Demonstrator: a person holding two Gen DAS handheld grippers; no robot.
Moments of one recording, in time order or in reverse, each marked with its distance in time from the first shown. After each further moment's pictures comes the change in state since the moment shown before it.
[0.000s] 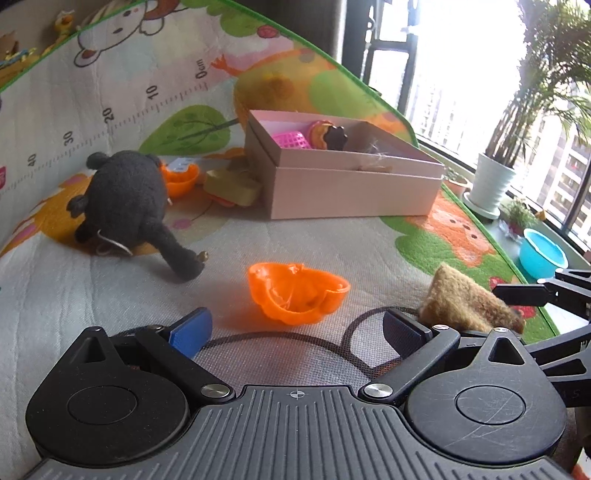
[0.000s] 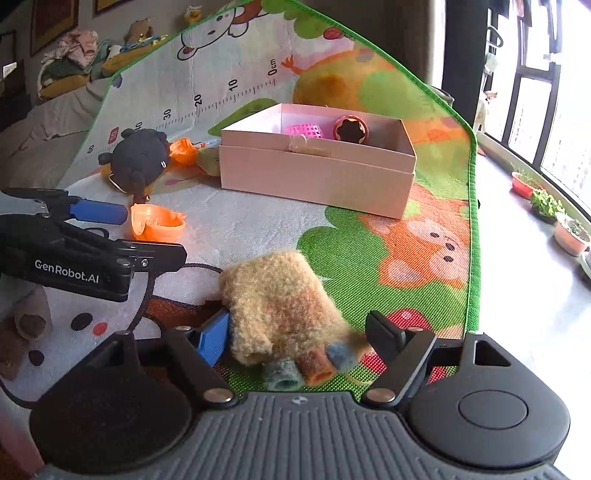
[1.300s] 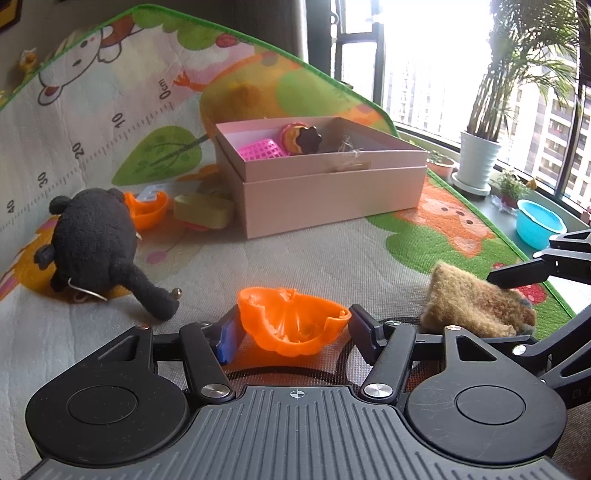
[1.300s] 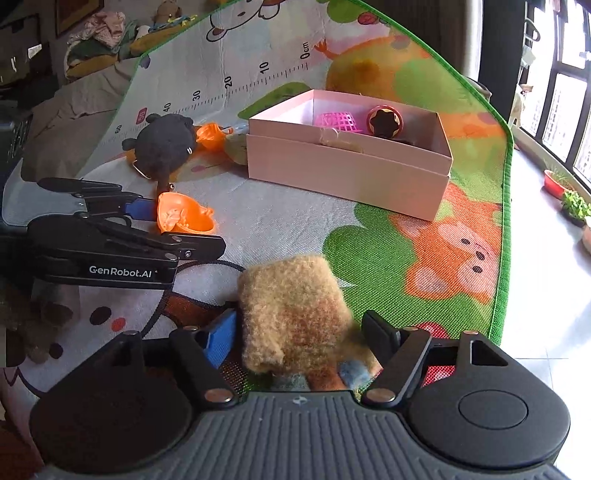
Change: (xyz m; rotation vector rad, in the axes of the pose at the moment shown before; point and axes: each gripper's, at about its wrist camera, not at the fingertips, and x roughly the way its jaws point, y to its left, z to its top) left arm 0.017 -0.003 0.007 0.087 -0.003 -0.027; right arm 0.006 0.002 0.014 -0.081 0.059 0.101
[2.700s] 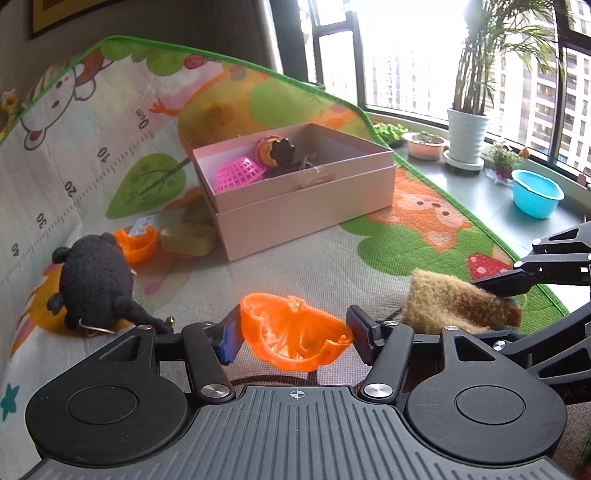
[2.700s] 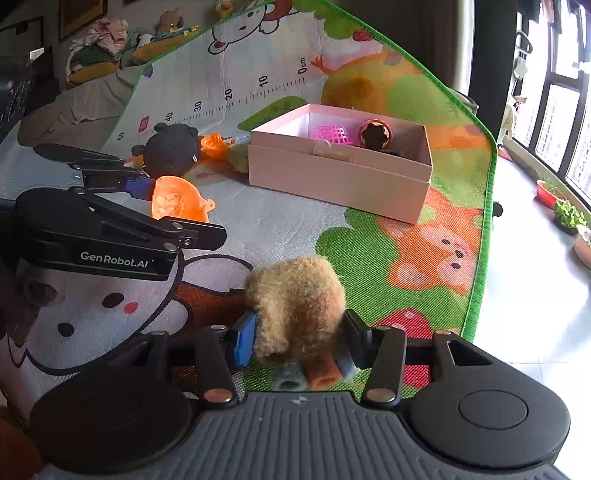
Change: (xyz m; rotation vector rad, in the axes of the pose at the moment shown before) left arm -0.024 -0.032 0.017 0.141 0.011 0.025; right arm -0.033 -0.001 -0.014 -0.011 -0.044 -0.033
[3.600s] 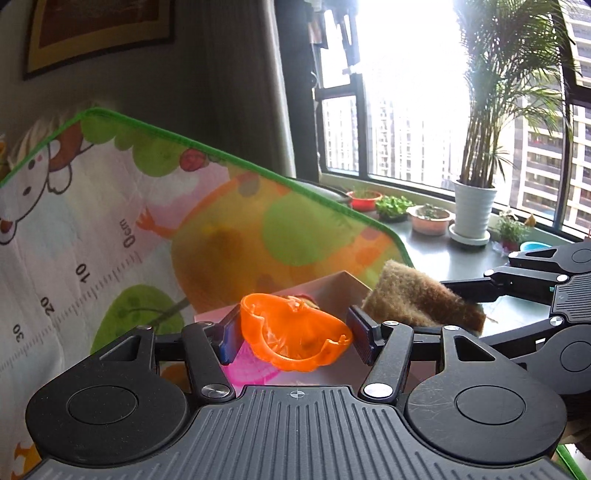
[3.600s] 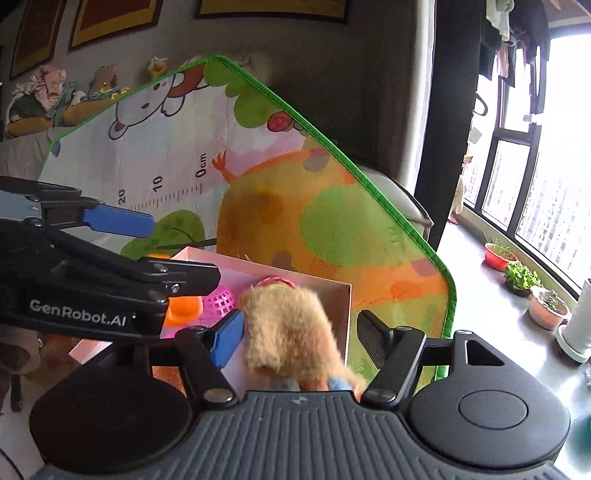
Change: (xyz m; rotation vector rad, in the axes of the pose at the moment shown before) left arm 0.093 0.052 0.160 -0.039 -0.206 -0.015; right arm 0.116 -0.084 0.167 0.026 -0.206 -0.197
